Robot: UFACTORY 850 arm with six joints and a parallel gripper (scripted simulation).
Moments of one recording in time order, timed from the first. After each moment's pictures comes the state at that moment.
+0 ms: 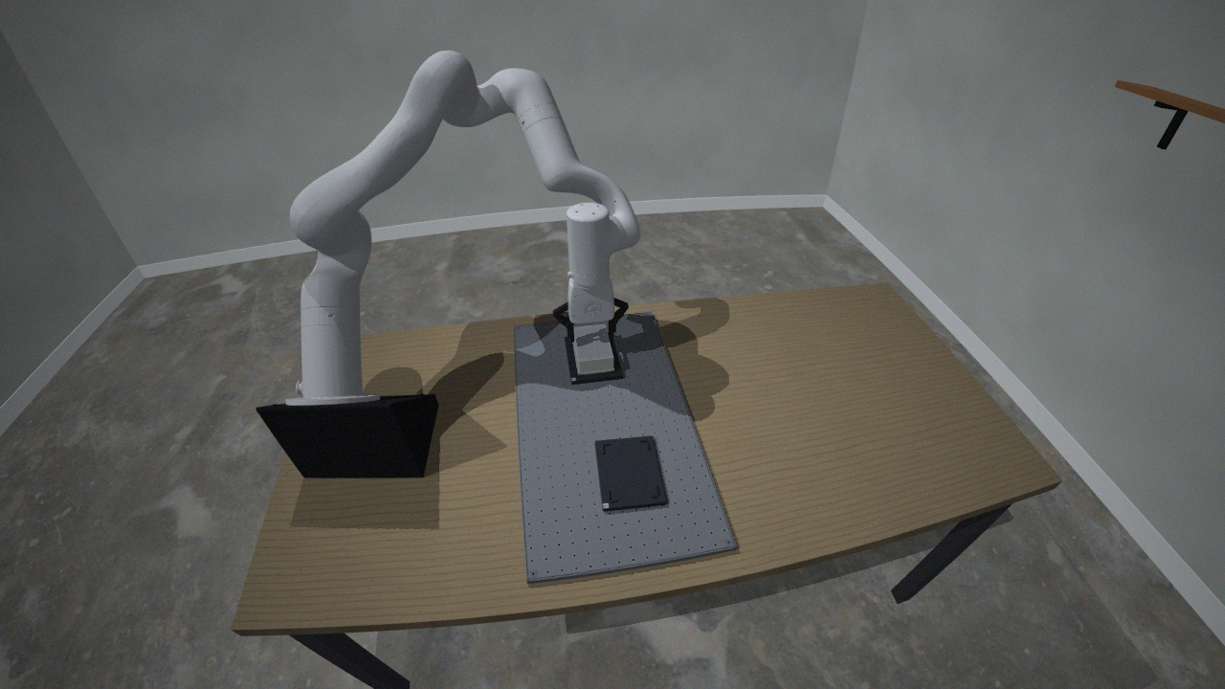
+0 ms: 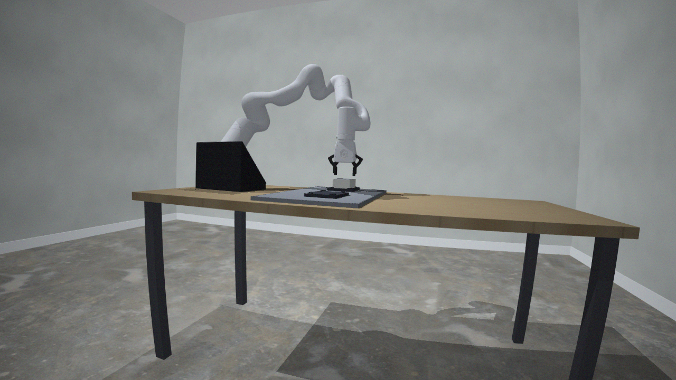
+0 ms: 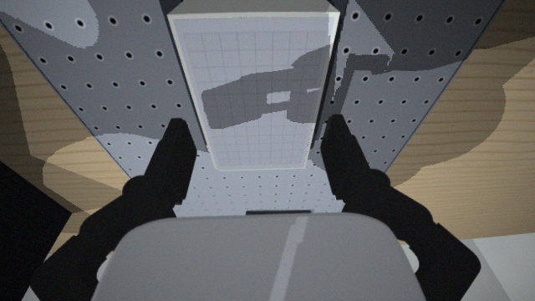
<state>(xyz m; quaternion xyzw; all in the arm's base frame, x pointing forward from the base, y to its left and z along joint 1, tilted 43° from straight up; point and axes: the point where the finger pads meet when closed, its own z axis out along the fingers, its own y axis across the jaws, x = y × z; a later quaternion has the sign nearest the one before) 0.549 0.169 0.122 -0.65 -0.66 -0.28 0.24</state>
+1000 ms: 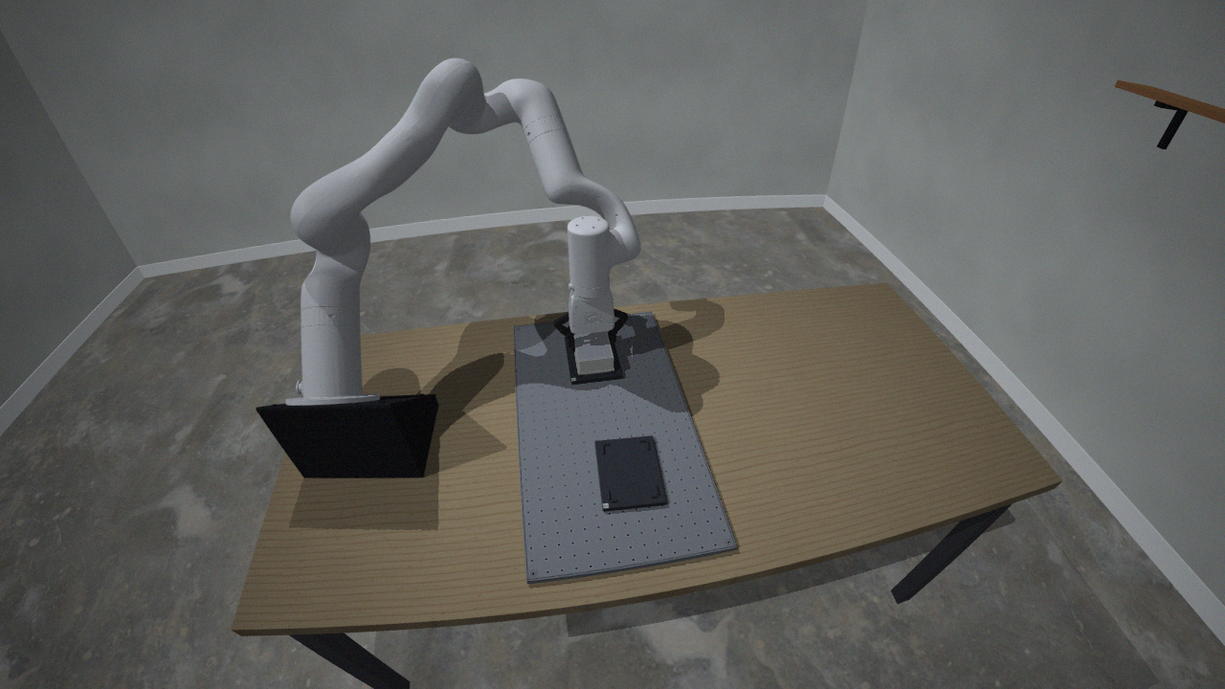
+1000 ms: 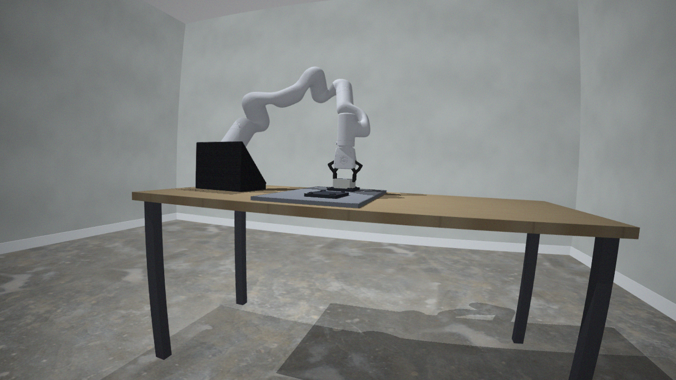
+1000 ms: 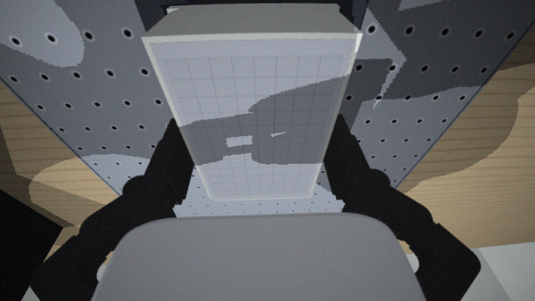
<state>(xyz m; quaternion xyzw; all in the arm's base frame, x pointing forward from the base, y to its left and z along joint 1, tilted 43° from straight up) 0.550 0.189 0.100 -0.65 -0.66 -0.28 0.24</state>
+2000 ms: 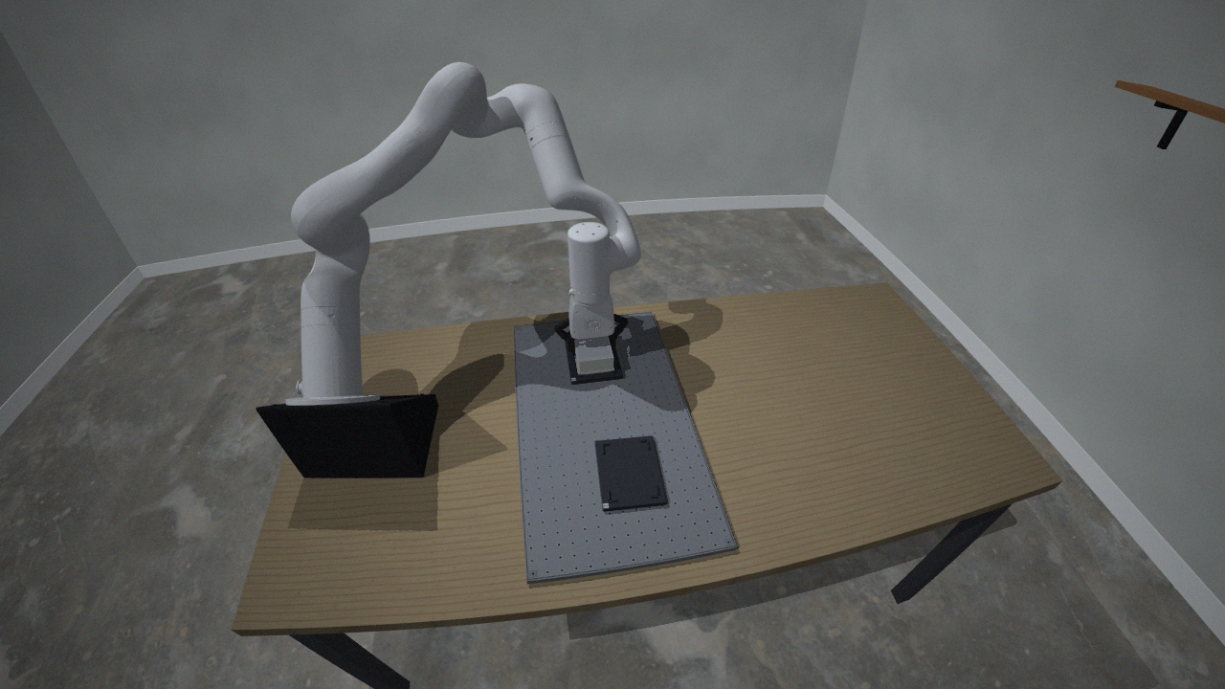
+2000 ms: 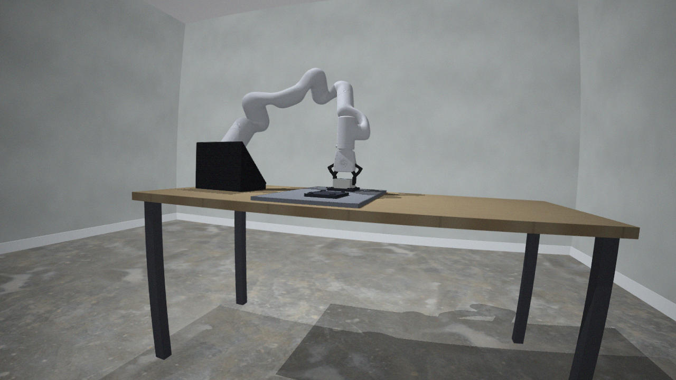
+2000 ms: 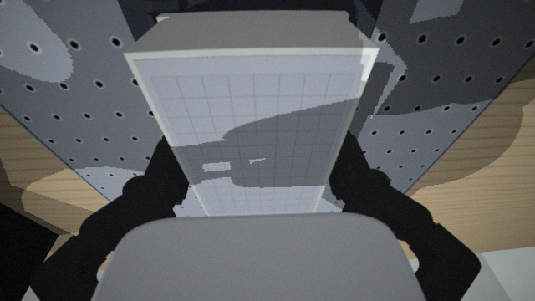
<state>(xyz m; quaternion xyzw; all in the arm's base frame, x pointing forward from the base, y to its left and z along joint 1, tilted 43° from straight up) 0.551 0.199 0.090 -0.65 -0.66 -0.28 0.24</state>
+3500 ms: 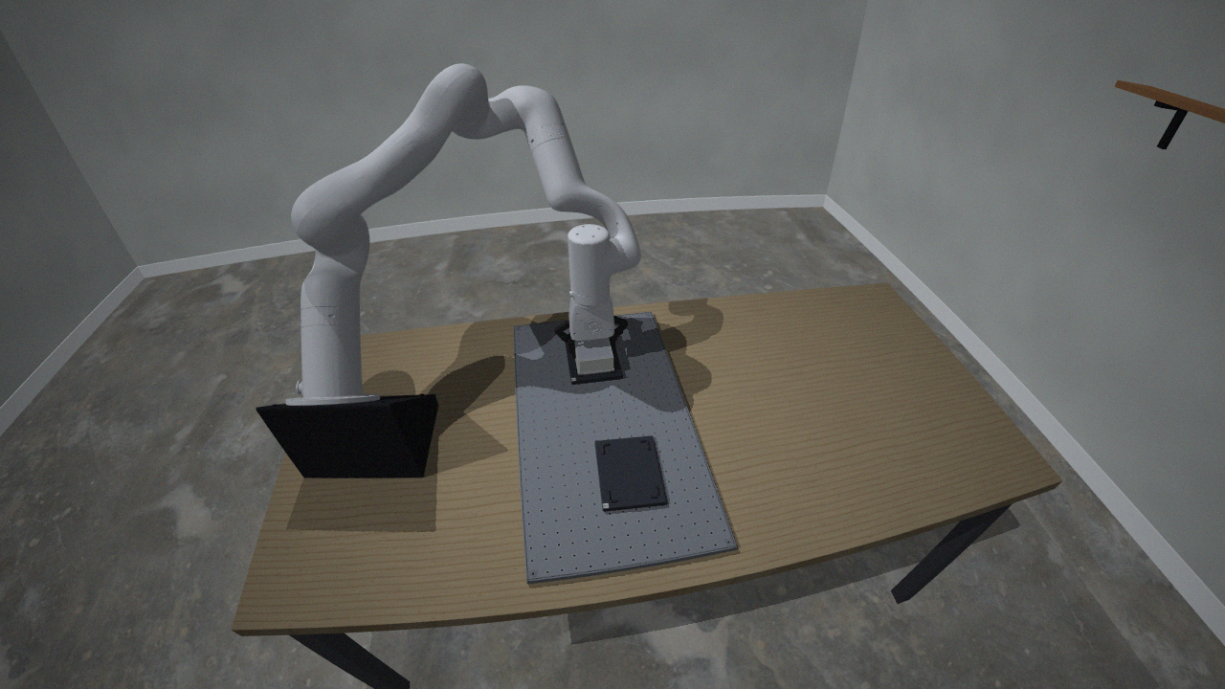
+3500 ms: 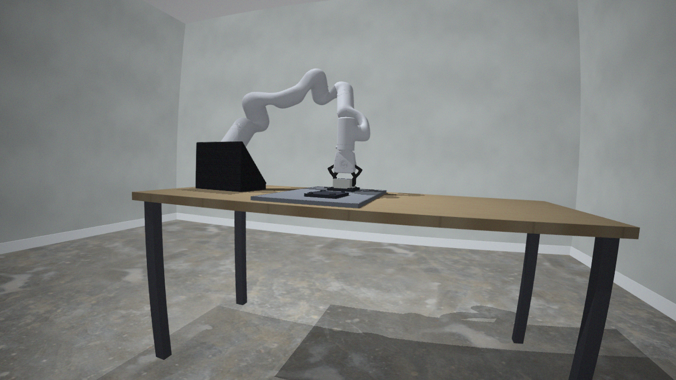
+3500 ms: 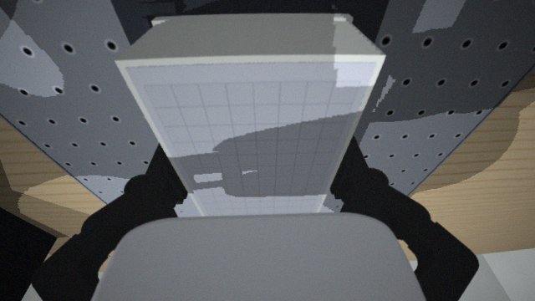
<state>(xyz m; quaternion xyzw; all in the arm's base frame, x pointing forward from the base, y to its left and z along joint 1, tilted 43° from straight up) 0.551 0.202 0.086 -0.65 -0.66 -0.28 0.24</state>
